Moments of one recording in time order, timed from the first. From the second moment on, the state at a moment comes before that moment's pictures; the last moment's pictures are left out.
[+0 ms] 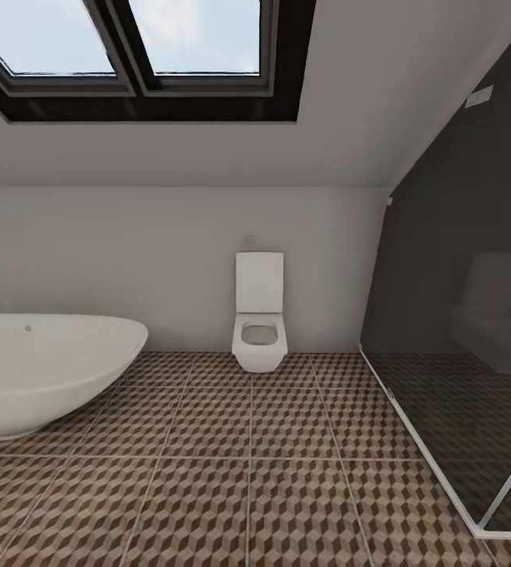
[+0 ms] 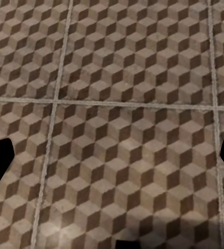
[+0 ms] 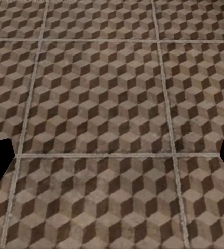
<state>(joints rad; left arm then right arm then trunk) 0.01 0.02 0.00 -0.44 0.00 -0.31 0.10 0.00 0.01 0.01 -0.55 0.01 -0.35 -0.04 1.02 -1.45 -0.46</state>
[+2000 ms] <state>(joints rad) 0.01 0.02 0.00 -0.43 0.00 -0.31 0.09 0.00 0.01 0.01 -0.55 0.01 -0.35 -0.04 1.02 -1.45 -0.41</state>
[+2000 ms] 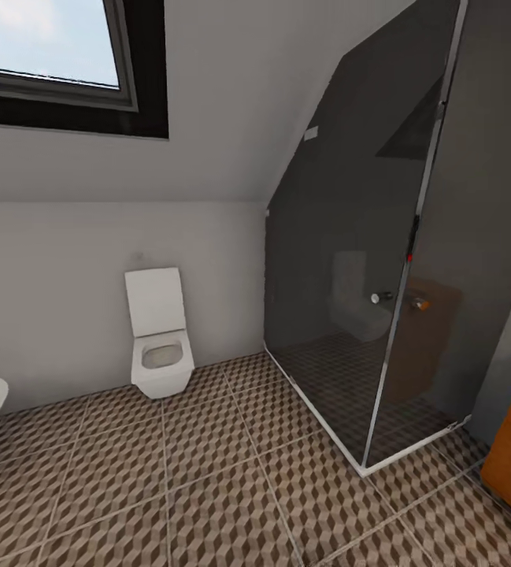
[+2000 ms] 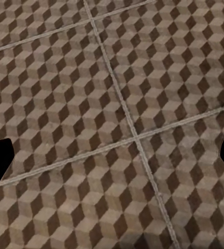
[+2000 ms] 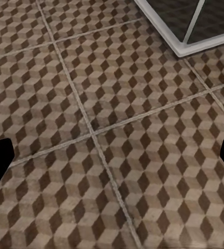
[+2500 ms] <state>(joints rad) 0.01 0.02 0.00 -0.43 0.00 -0.31 0.09 0.00 0.01 0.01 -0.55 0.01 -0.35 -0.04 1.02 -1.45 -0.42</state>
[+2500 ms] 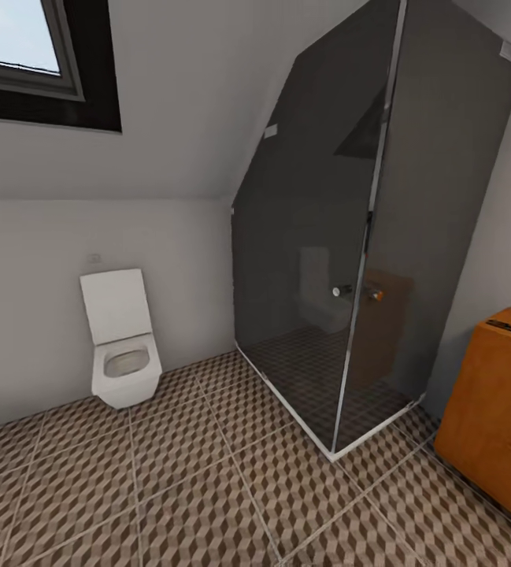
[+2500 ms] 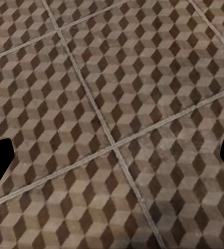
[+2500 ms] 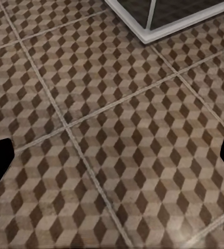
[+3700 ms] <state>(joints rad) 0.01 0.02 0.00 -0.43 0.00 -0.31 0.09 0.00 0.01 0.01 -0.55 0.01 -0.35 -0.04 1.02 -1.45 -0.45</state>
